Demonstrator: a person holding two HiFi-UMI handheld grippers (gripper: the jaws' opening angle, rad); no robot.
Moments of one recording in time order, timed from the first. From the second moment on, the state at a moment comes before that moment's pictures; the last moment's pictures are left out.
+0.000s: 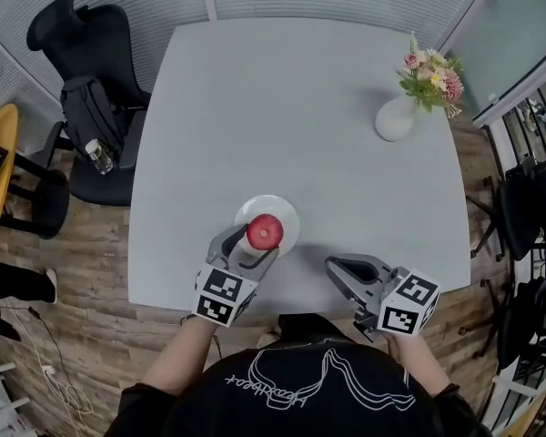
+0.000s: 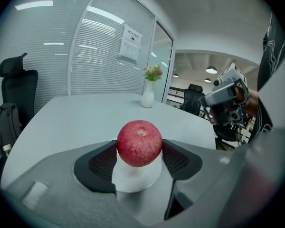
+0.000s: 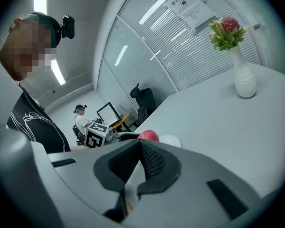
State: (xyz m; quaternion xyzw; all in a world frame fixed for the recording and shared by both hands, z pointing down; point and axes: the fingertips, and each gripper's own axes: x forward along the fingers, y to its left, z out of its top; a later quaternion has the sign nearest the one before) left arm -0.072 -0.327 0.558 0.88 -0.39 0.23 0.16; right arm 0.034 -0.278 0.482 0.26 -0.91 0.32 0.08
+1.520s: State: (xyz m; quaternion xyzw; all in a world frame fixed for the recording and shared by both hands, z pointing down) left arm -0.068 -0.344 0.608 0.87 -0.38 0.27 0.17; right arm 0.051 -0.280 0.498 0.27 -0.90 0.35 0.08
